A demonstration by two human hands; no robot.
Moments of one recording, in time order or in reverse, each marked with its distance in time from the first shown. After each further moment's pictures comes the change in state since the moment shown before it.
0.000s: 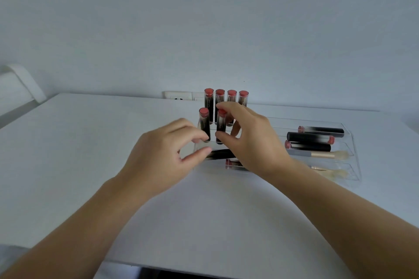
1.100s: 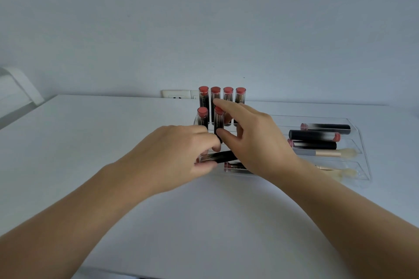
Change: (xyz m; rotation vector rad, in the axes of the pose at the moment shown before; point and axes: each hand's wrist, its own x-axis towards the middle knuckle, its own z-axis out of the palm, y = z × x) left_hand 0.025 0.015 -0.002 0.185 -0.401 0.047; right_hand -0.001 0.006 -0.003 0.000 -0.031 -0.014
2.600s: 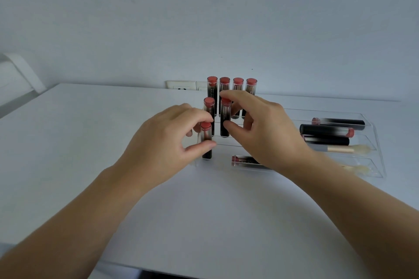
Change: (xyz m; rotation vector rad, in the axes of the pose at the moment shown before) left_hand -0.015 -0.023 0.018 -0.160 0.365 -0.028; right_hand 0.003 -0.001 -0.003 -0.023 0.030 -0.080
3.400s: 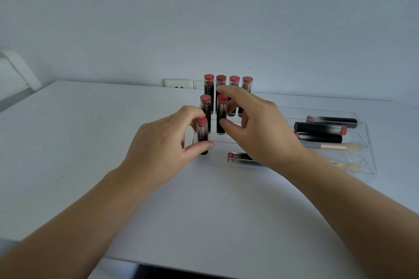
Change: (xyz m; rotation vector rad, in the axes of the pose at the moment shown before) left_hand -0.011 0.004 0.013 0.052 0.078 -0.091; right_hand 0.000 -0.003 0.001 0.008 0.024 -0.011
